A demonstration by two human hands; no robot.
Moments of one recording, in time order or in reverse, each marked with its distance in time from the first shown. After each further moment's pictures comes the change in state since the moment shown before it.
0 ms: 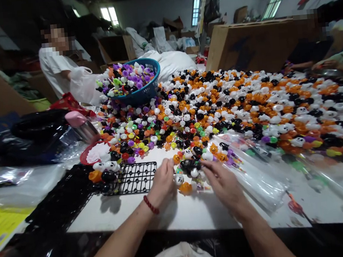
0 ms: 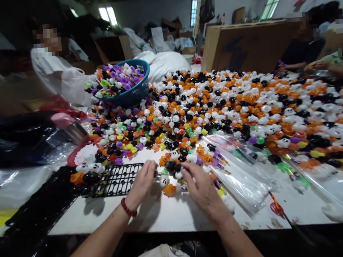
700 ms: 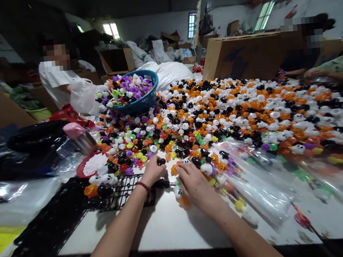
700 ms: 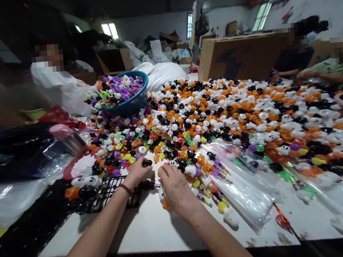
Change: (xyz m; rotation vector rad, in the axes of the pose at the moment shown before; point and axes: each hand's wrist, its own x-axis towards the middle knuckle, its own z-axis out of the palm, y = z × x) left_hand 0.090 -0.055 -0.008 -0.081 0.000 -0.170; right_hand 0.039 -0.011 0.057 -0.398 -0.161 -0.294
